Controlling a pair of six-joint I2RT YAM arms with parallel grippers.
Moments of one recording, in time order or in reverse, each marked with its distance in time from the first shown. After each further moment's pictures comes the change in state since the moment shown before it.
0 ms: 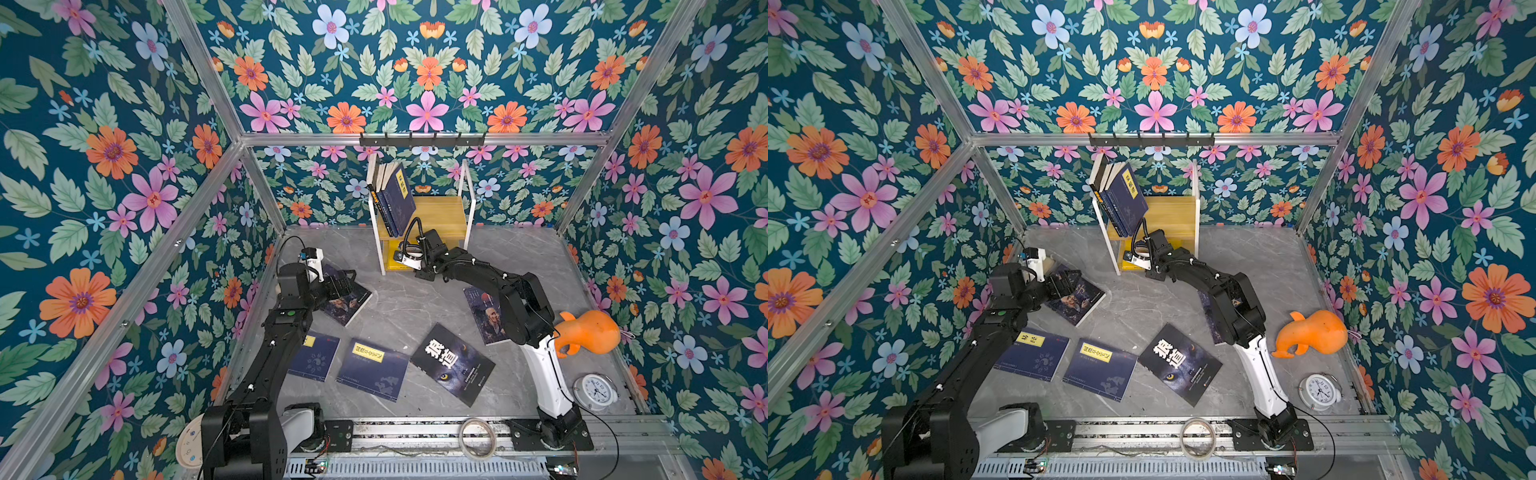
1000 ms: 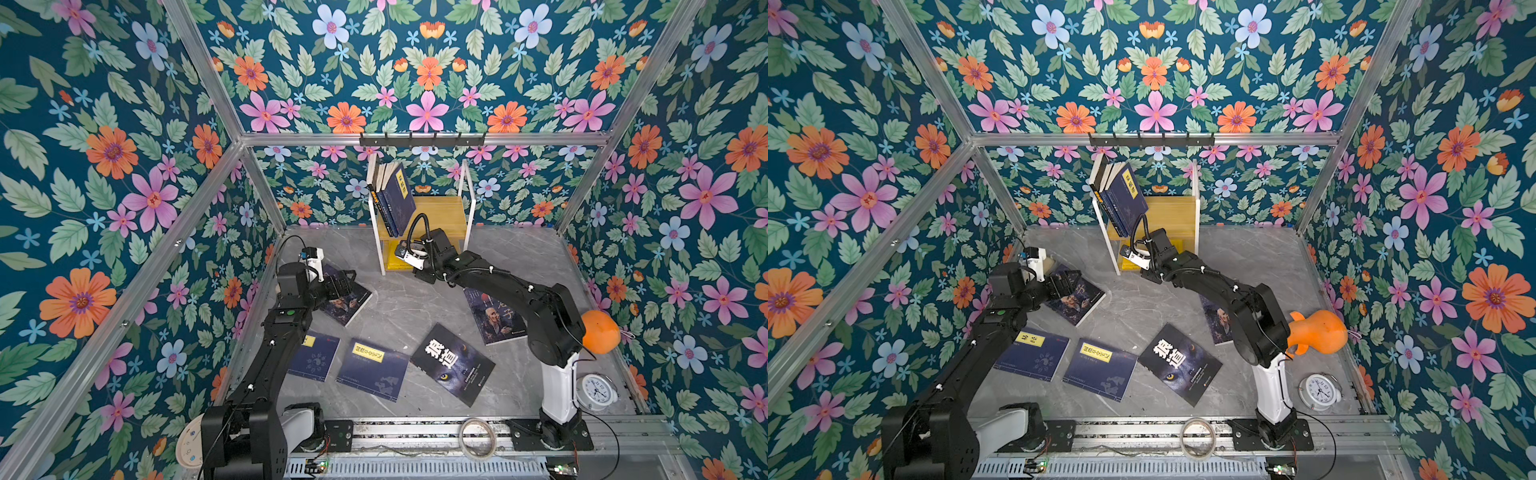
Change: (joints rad) left arm -0.002 0.004 0.022 -0.027 0.003 0.045; right arm 0.082 -0.314 -0.257 0.073 -0.017 0.227
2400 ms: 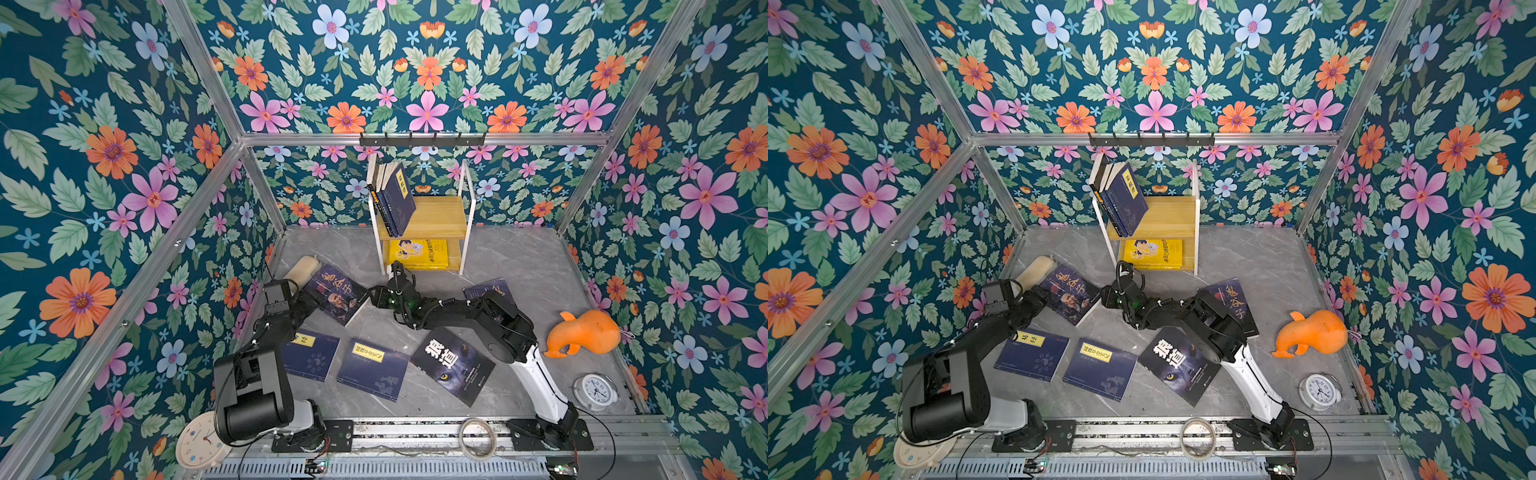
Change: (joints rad) left arm 0.246 0.281 -0.090 0.042 -0.190 -0.297; right arm 0.193 0.356 -0.117 0.734 0.013 1.446
